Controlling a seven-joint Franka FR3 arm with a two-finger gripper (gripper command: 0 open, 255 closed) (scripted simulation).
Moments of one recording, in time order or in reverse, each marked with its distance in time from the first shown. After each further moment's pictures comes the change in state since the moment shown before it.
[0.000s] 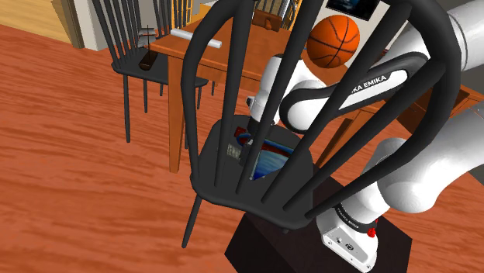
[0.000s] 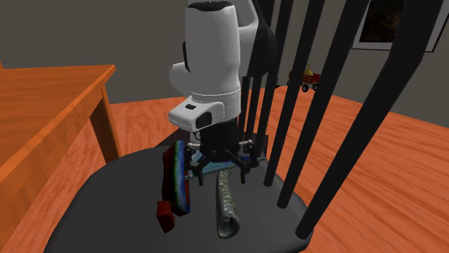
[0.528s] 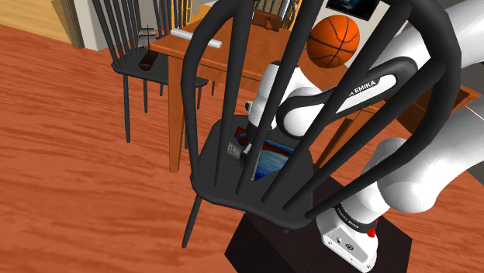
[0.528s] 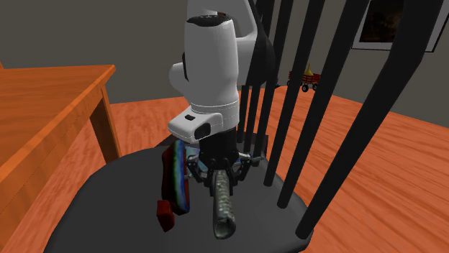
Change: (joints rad) arm -0.002 0.046 -0.001 -0.015 0.001 0.067 0.001
